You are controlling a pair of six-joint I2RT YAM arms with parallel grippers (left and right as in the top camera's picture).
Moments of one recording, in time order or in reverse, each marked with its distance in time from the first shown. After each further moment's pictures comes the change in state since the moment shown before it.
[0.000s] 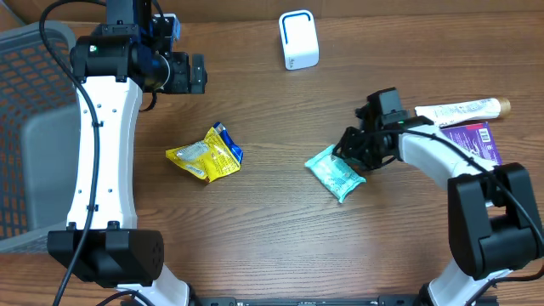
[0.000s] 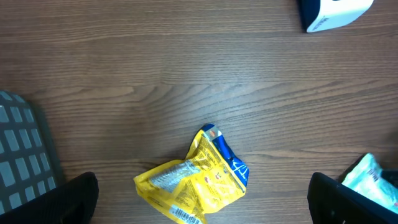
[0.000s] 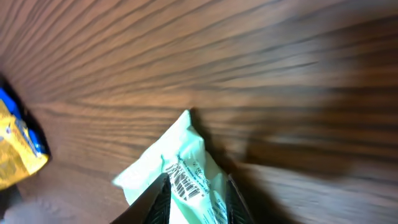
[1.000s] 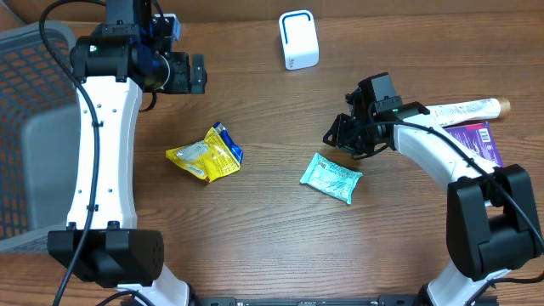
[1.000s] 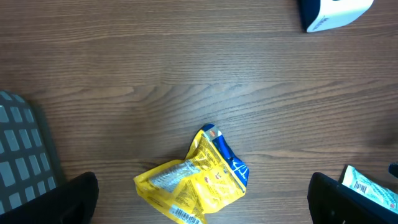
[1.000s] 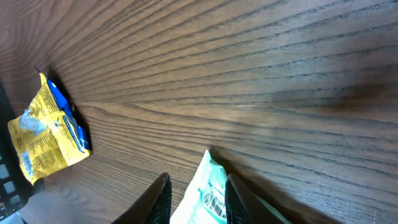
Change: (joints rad) left arm 0.000 0.000 0.000 0.000 0.000 0.000; right arm 0.028 0.000 0.128 -0.071 -0.014 -0.008
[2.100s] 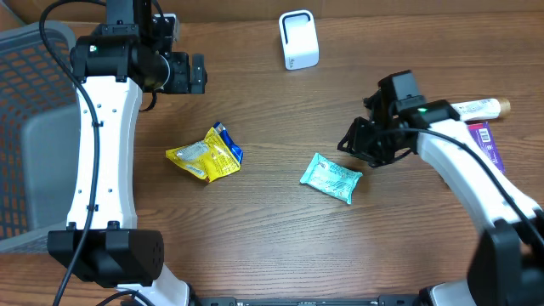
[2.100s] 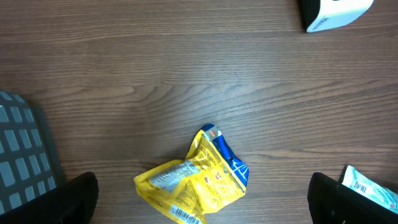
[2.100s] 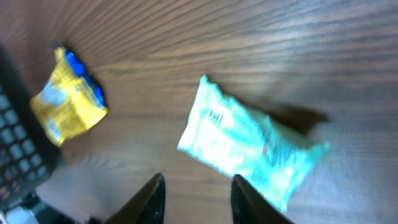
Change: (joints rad) left arm 0.000 0.000 0.000 0.000 0.000 0.000; right arm -0.039 -0.214 0.028 -0.323 -0.002 0.016
